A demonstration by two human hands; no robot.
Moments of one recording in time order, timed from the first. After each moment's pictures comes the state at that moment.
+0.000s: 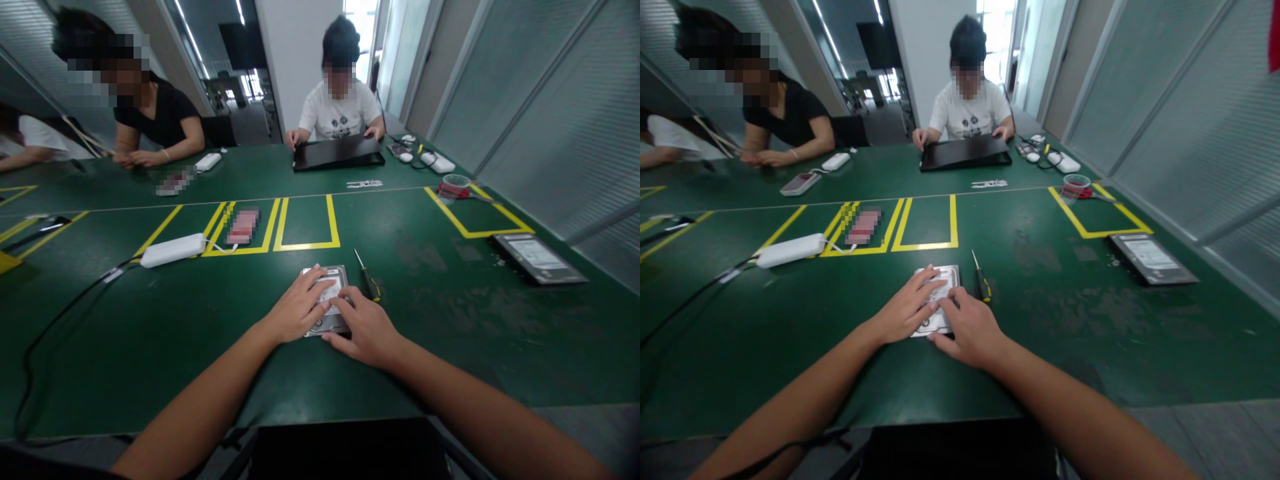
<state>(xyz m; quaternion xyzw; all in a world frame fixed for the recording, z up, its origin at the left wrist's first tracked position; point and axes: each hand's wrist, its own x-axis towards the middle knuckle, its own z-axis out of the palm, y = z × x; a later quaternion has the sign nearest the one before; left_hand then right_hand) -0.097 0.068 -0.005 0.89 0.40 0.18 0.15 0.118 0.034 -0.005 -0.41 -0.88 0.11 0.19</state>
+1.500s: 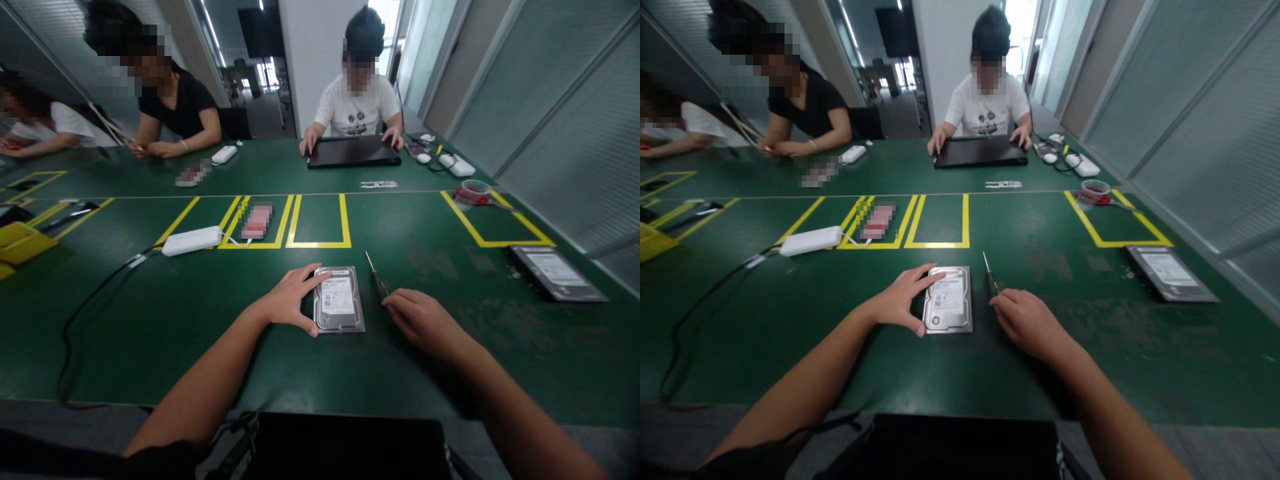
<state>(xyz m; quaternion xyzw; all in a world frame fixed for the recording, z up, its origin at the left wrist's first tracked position) -0.145 0.089 0.005 0.89 0.40 0.09 0.21 0.197 0.054 0.019 -0.39 -0.91 0.08 0.15</state>
